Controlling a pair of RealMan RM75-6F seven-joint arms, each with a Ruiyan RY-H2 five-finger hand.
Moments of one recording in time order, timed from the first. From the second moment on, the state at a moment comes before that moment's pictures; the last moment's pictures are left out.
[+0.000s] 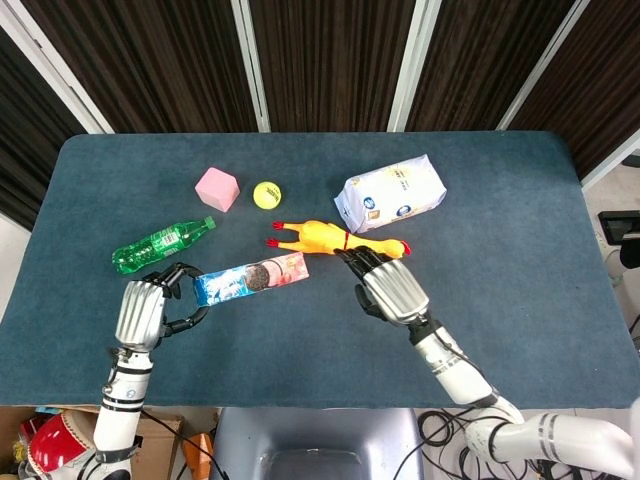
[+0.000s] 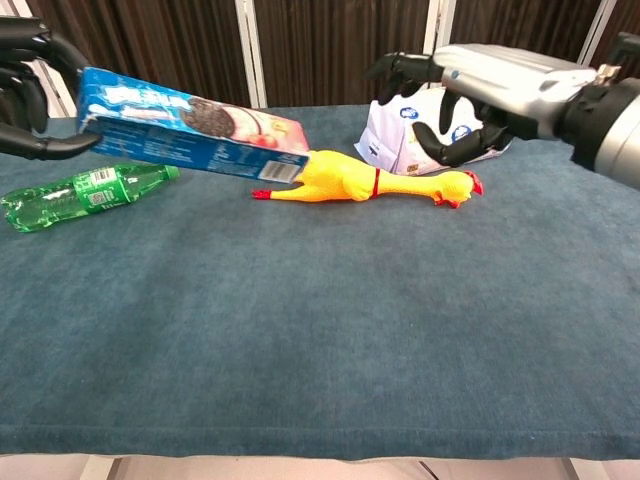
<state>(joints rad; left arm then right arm) -0.38 -1.51 -0.23 -1.62 1.52 1.46 0.08 0.68 -1.44 0.17 -1.67 -1.37 1.13 -0.30</state>
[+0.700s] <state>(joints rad) -0.27 -1.14 -0.05 -1.53 1.56 1.36 -0.33 0.49 -1.25 0.00 -1.65 -1.61 1.33 -0.26</state>
